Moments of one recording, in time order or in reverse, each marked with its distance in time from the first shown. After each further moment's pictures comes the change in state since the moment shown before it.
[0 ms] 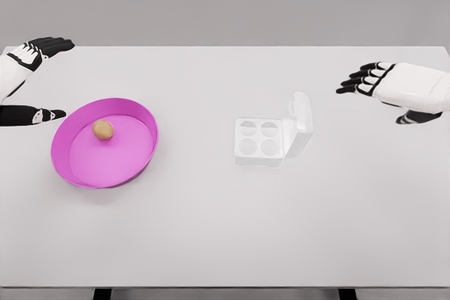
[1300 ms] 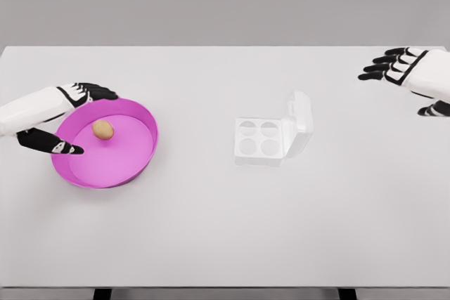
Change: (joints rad) left arm -0.107 0.088 -0.180 0.046 0.163 -0.001 -0.333; right arm 0.140 -0.023 -0.236 -0.020 -0.082 -0.083 0.000
